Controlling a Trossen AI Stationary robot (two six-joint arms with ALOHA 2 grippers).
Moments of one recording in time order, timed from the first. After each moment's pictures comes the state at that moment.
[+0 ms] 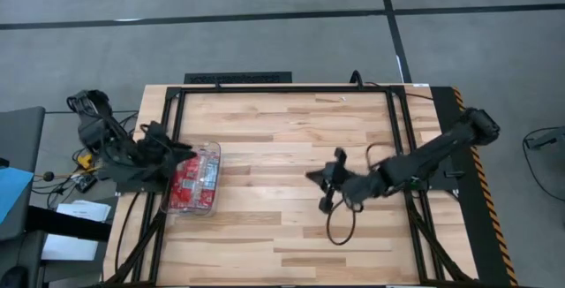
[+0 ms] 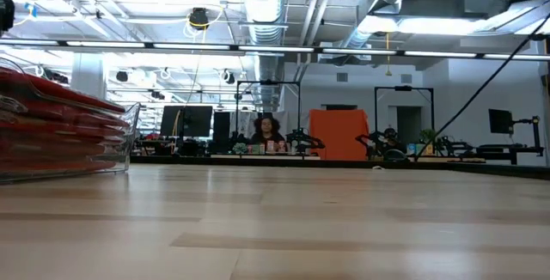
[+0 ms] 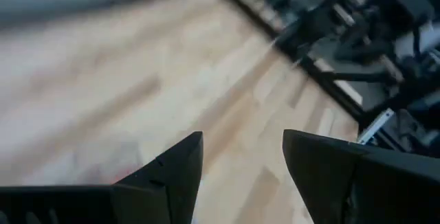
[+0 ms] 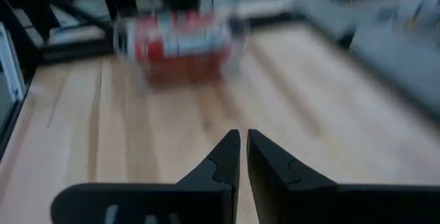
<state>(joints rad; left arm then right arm) -0.84 0.61 0.95 -1.09 -0.97 -1.32 0.44 1.36 0.96 -0.14 0.70 0.40</state>
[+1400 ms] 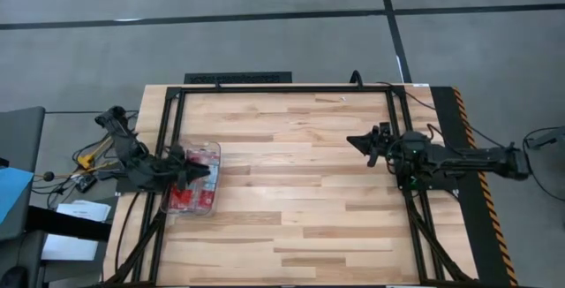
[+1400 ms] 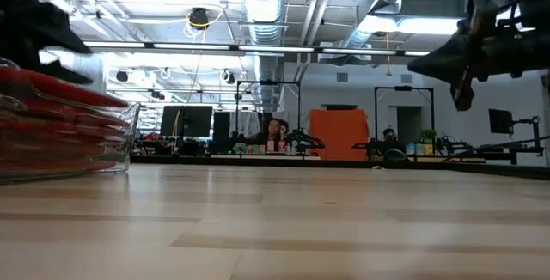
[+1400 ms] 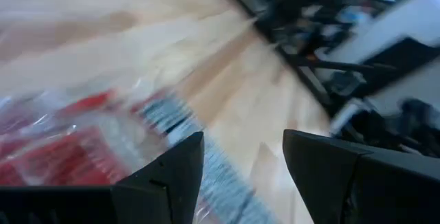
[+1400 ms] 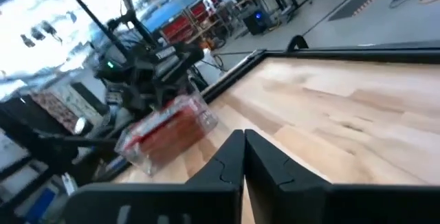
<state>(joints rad) -0.85 0.01 0.16 -0.51 -0.96 -1.13 -0.17 0.34 0.01 0.33 0.16 0.61</state>
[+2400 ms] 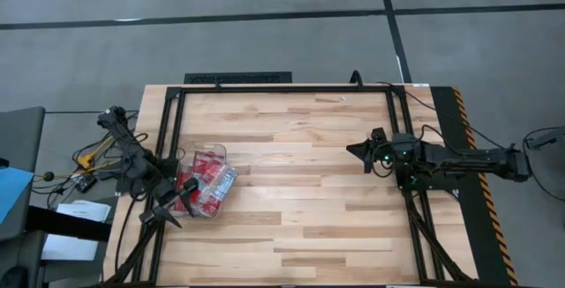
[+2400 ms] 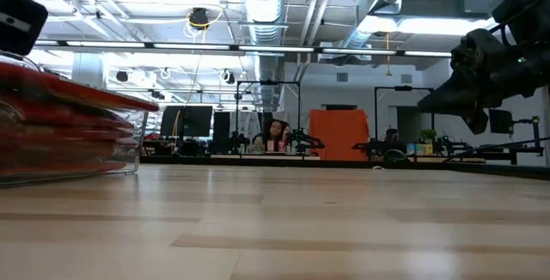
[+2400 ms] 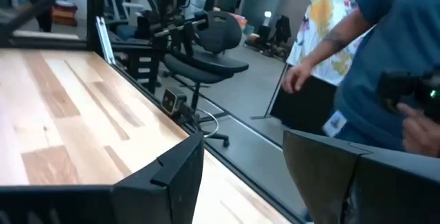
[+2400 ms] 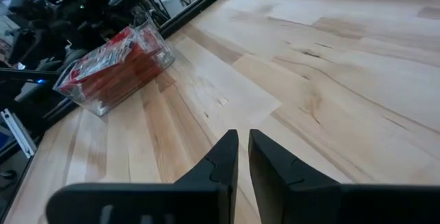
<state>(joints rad) -0.85 0.01 0.01 0.07 -0.08 -0.25 -0.19 0.34 0.01 0.04 0.10 0.57</state>
